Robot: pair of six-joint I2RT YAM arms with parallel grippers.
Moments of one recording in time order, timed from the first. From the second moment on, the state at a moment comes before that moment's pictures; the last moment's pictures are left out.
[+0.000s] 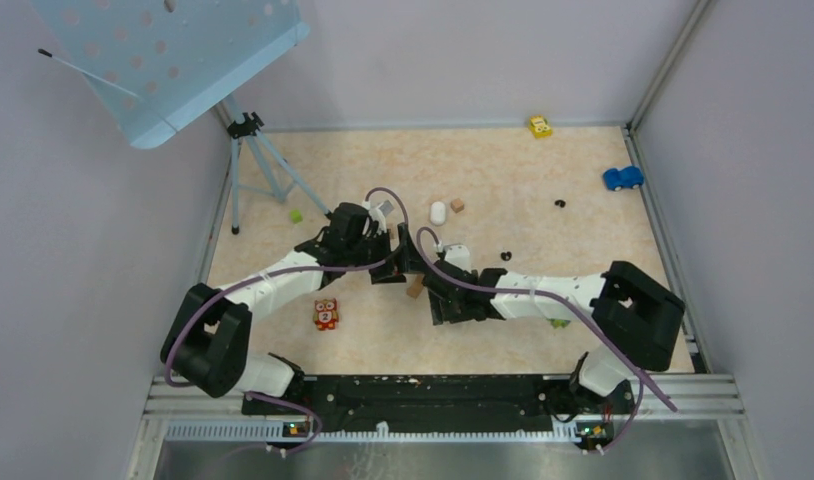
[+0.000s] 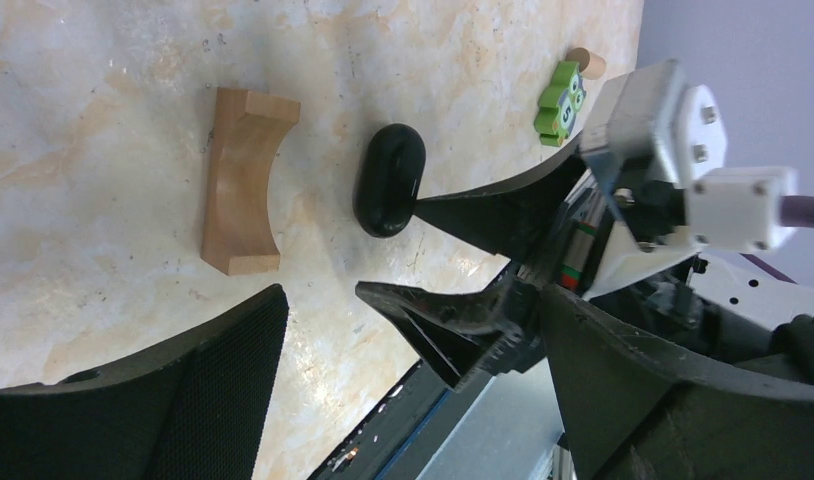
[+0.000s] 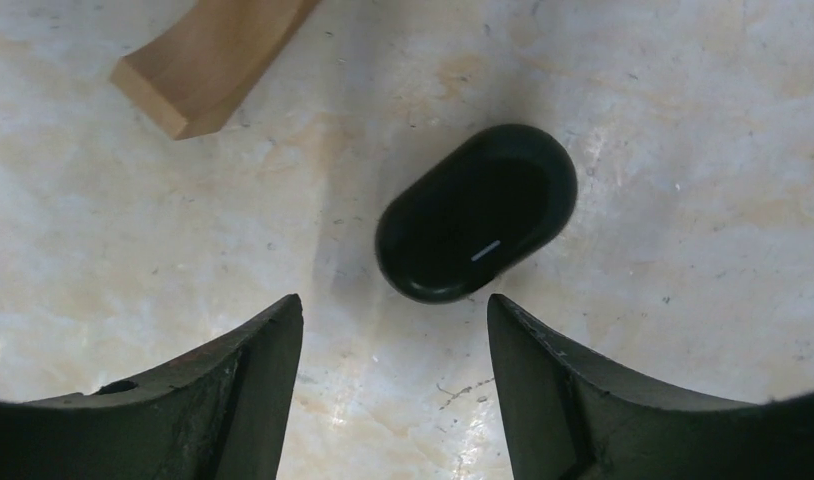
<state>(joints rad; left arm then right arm) -0.51 1.40 0.77 -0.09 0.58 -0.75 1.05 1.55 0.86 -0.40 0.29 0.76</state>
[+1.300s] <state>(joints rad) -0.51 1.40 0.77 -0.07 0.62 -0.78 0.99 1.43 0.64 -0.17 0.38 0.78</state>
